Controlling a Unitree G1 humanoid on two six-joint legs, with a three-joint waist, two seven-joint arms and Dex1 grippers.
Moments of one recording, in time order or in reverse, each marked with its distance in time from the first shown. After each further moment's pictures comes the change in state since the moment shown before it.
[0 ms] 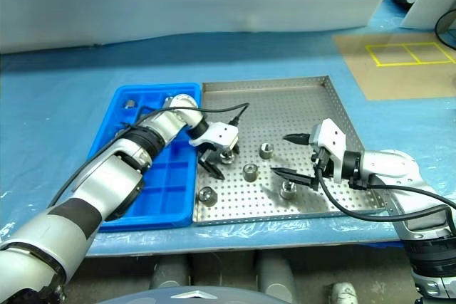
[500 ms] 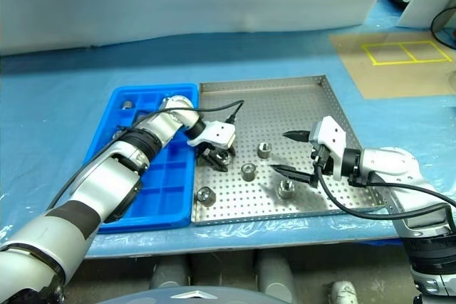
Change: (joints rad) left arm 0.020 0.010 0.038 -0.011 0.018 -0.004 0.018; right arm -0.020 0.001 0.001 0.002 -0.002 -0.005 -0.003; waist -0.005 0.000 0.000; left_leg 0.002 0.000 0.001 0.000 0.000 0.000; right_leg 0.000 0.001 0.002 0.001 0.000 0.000
